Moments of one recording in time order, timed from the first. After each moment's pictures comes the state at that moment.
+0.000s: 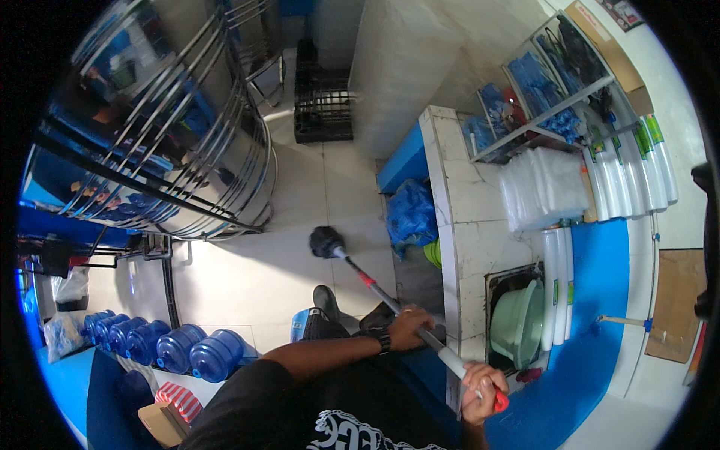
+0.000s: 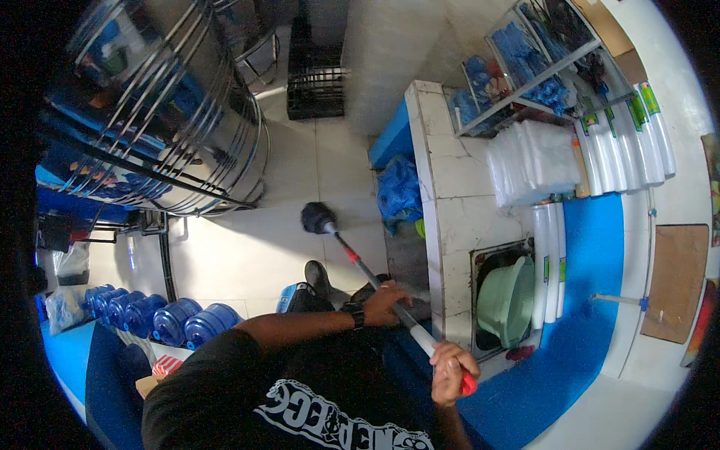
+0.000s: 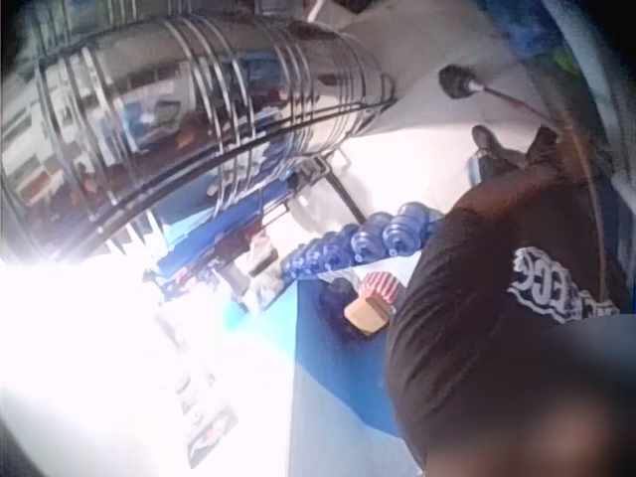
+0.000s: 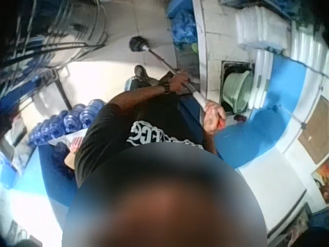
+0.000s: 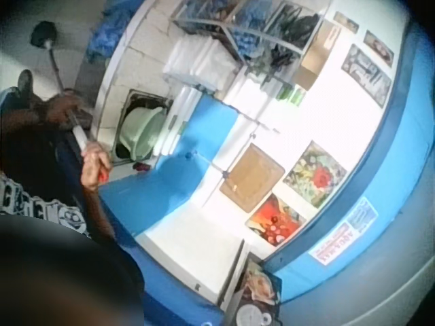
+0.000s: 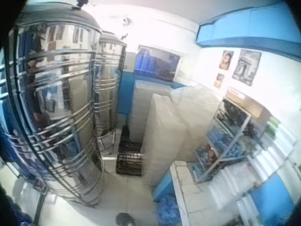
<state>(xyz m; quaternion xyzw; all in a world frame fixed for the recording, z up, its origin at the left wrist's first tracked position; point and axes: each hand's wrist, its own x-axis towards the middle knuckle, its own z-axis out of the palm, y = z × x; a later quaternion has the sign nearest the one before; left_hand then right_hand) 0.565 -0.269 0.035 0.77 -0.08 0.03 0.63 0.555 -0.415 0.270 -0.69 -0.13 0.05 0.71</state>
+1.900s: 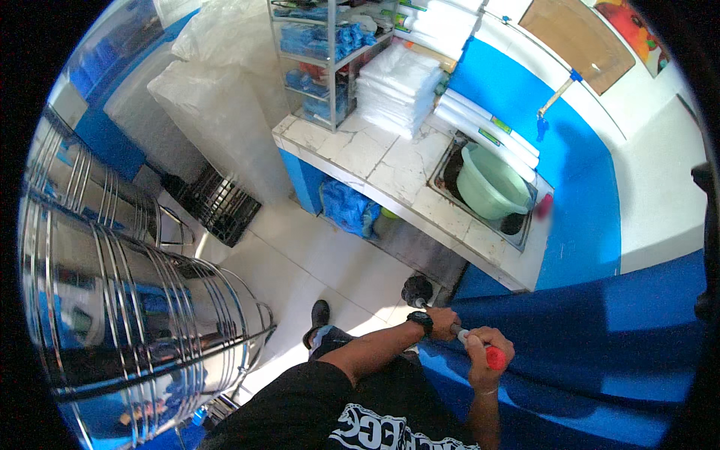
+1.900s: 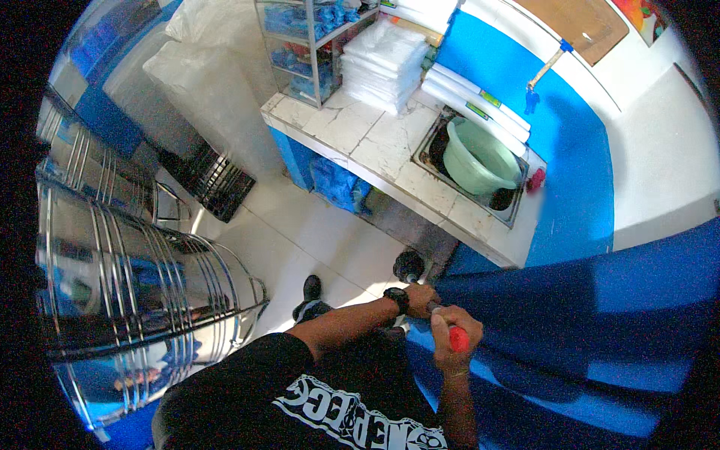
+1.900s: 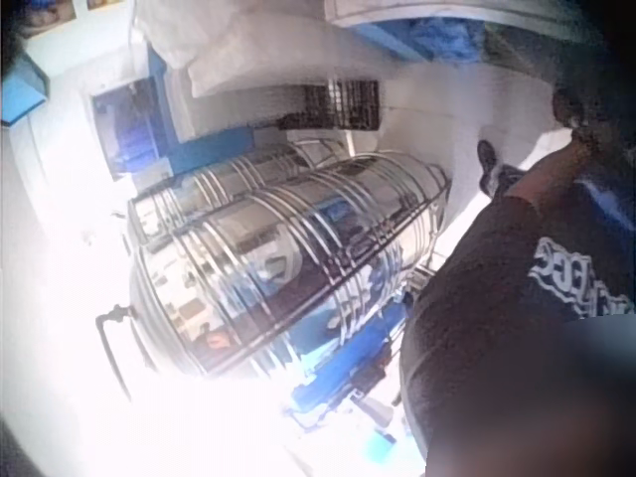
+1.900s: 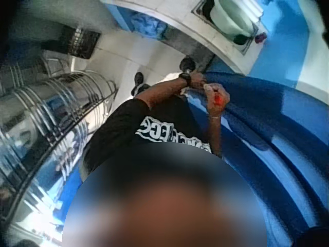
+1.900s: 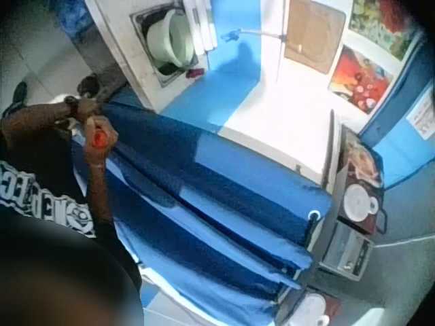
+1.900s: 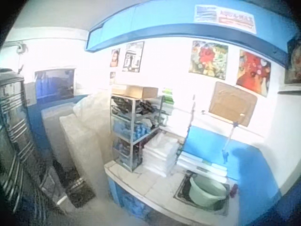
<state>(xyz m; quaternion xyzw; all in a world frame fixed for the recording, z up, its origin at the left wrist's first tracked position) 0.487 -0.306 0.055 0.70 -0.54 -0.36 0.29 0.384 -0.327 0.295 -0.83 0.12 -0.25 0.49</state>
